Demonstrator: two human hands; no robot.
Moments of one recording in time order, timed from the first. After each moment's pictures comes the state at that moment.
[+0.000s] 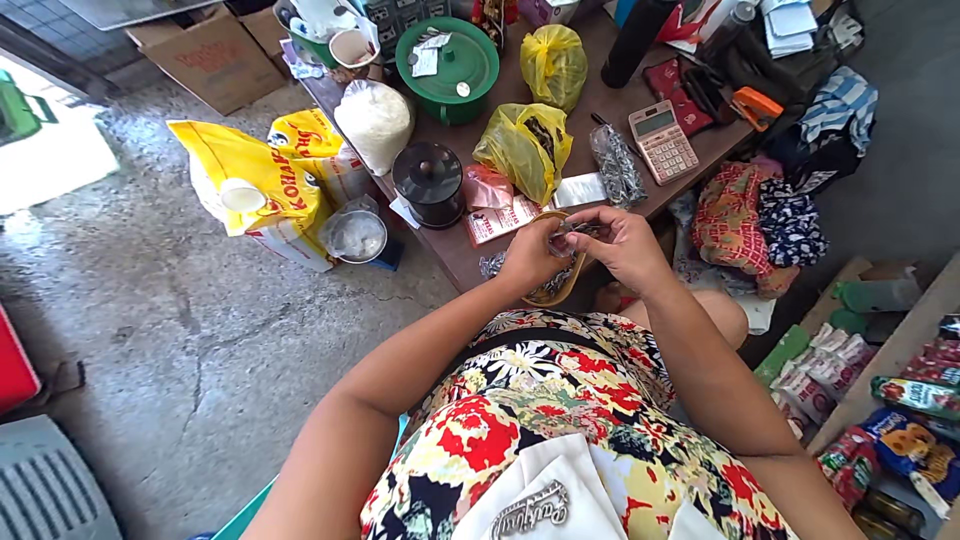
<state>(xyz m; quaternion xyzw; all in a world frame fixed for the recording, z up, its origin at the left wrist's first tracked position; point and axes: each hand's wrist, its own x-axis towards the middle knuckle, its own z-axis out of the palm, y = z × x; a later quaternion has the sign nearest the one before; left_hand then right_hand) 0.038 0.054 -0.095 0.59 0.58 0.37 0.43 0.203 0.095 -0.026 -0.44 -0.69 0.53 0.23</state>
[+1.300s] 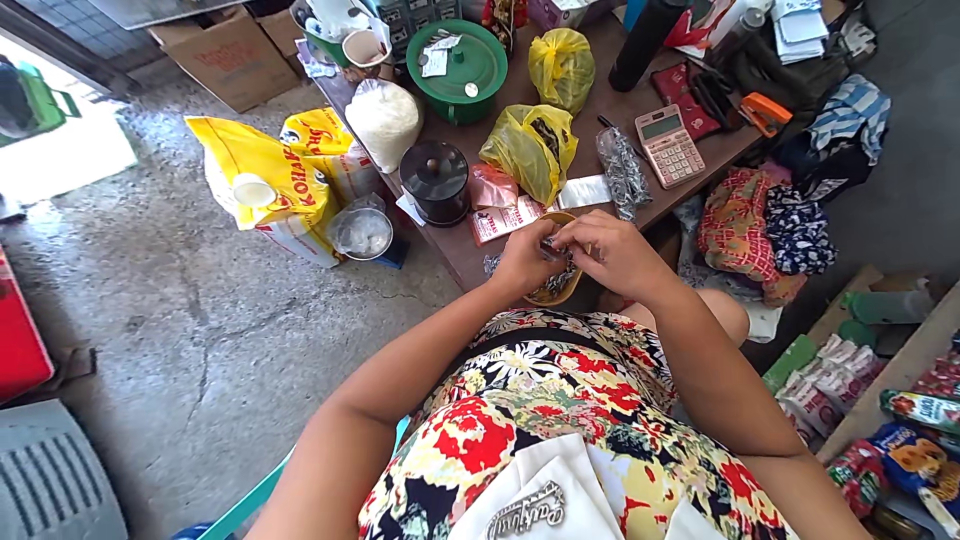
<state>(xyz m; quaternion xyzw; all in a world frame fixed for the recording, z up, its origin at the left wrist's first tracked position) 0.031 0.037 -0.098 0.59 0.54 0.45 0.40 0.199 0.096 -0.025 -0.24 -0.92 0.26 0.15</state>
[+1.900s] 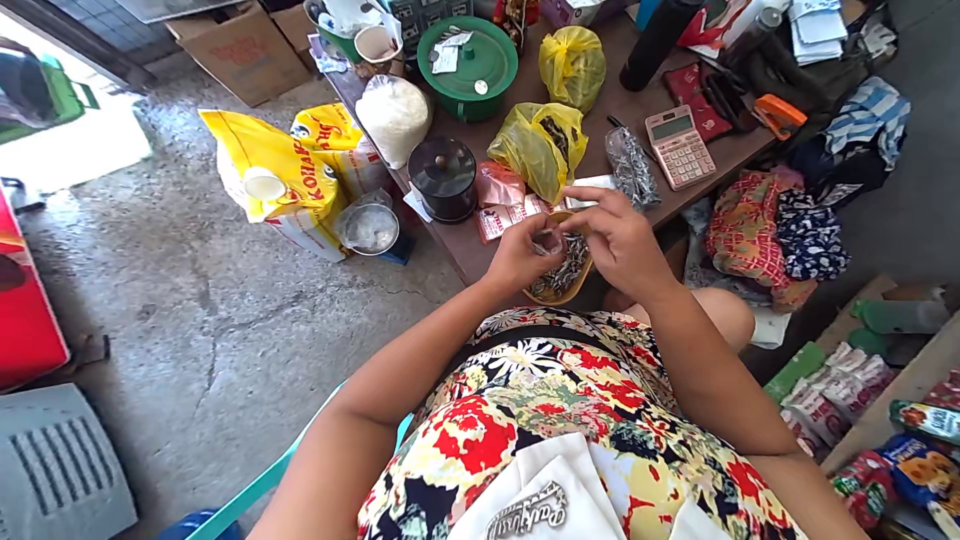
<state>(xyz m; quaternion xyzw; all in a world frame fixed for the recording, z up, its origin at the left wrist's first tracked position) 0.019 0.032 -0.098 0.55 0.50 0.53 0.42 0.187 0.096 -0.023 -0.26 -0.89 0.26 0.26</state>
